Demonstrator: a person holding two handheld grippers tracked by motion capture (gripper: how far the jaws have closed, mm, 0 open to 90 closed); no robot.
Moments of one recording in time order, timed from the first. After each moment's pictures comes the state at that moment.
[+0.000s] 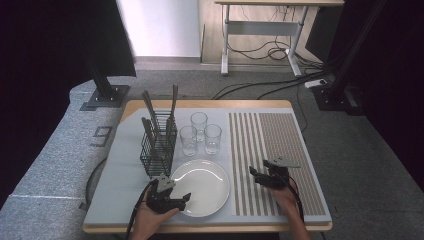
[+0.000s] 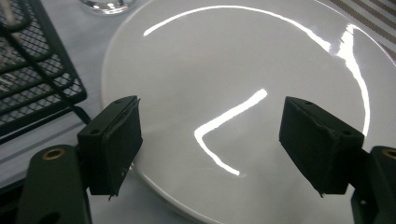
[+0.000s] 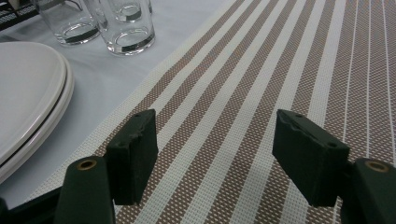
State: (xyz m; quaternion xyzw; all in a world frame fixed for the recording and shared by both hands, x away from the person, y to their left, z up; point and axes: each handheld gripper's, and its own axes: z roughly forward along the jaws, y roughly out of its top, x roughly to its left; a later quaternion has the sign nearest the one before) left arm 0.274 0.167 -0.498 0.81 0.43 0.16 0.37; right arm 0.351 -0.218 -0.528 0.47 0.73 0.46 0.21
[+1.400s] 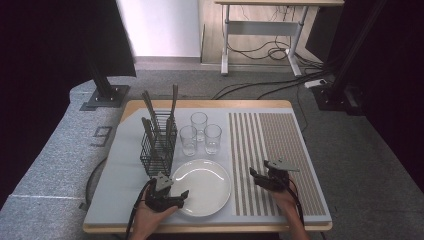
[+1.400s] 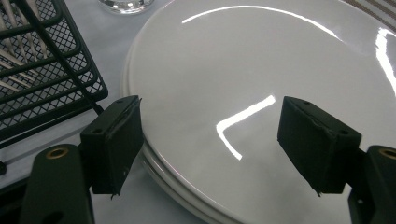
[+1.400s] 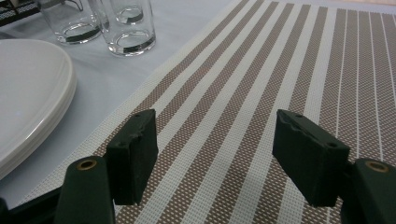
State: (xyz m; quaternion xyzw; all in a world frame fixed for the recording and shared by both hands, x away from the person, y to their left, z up) left arm 0.278 0.170 -0.503 0.81 0.43 0.18 0.36; right arm 0.342 -0.215 -0.527 0.46 0.72 0.46 0.24
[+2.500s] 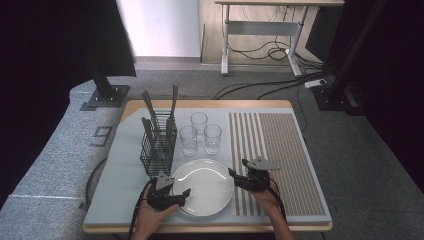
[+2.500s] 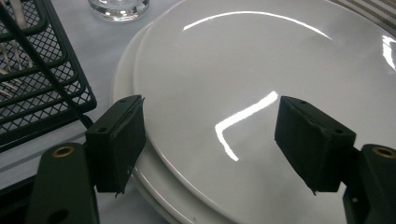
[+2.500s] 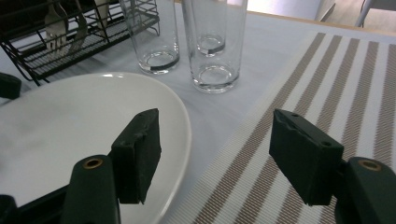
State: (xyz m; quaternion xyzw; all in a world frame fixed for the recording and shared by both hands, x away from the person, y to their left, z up) left arm 0.283 0.169 -0.506 0.80 0.44 0.16 0.39; right arm 0.333 -0.150 -0.502 0.40 0.74 0.49 0.21
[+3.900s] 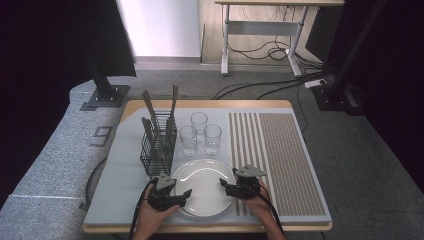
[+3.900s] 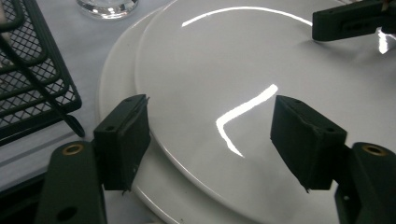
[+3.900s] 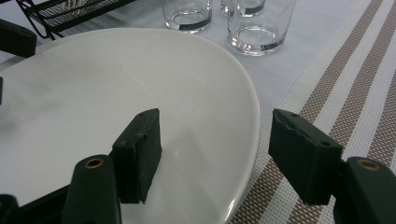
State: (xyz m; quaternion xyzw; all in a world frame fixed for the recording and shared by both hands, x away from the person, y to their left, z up) left arm 0.282 0.165 -0.508 0.80 0.43 0.15 0.39; right arm 0.324 -0.126 -0.527 0.39 0.78 0.46 0.18
